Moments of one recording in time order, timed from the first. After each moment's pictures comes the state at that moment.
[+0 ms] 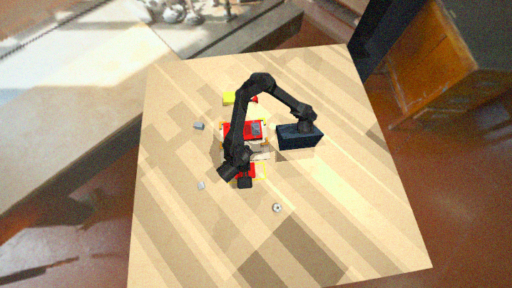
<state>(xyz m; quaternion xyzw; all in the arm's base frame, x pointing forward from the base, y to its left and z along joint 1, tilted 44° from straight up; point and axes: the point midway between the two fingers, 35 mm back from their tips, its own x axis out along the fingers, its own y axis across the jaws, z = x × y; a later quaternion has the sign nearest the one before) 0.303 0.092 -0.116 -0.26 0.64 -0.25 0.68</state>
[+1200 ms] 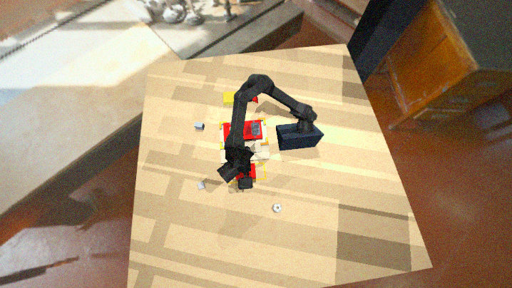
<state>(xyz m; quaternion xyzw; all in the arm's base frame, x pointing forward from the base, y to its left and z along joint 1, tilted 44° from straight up) 0.303 0.078 -0.130 -0.26 0.64 -0.25 0.68</state>
